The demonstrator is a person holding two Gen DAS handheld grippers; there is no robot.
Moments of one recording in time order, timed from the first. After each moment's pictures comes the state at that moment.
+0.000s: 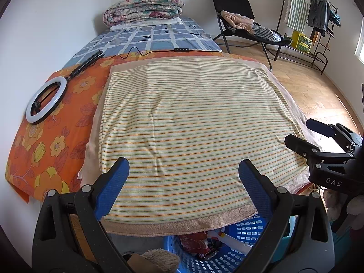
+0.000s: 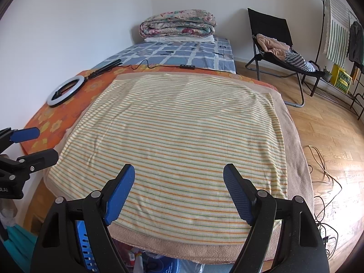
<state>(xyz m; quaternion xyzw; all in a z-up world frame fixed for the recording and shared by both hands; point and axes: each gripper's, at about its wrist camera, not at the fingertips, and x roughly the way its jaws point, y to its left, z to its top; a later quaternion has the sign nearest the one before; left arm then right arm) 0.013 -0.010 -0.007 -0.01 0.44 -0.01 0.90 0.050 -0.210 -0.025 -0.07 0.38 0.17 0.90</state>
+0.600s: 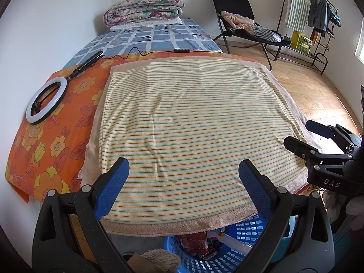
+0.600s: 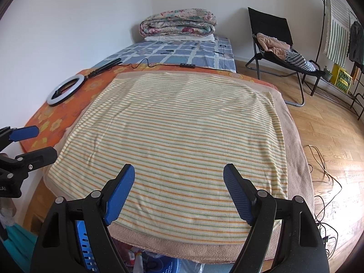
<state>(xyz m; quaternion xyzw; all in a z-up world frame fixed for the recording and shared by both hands) 0.013 -0.009 -0.007 -0.01 0.44 -0.01 0.90 0.049 -0.210 -0.026 -0.07 0.39 0.18 0.90</state>
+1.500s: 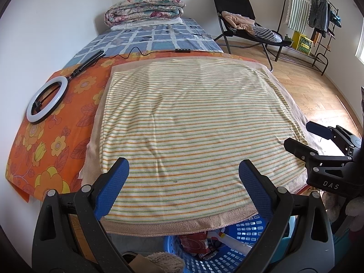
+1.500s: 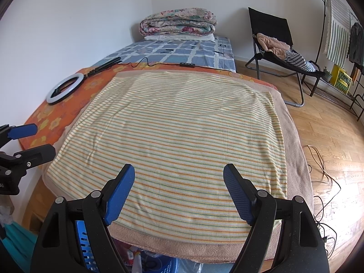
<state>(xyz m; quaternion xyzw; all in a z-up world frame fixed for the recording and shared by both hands) 0.013 -0.009 -0.007 -0.01 0.44 -0.01 0.90 0.049 -0.210 -0.028 -0.07 0.39 0.17 0.90</state>
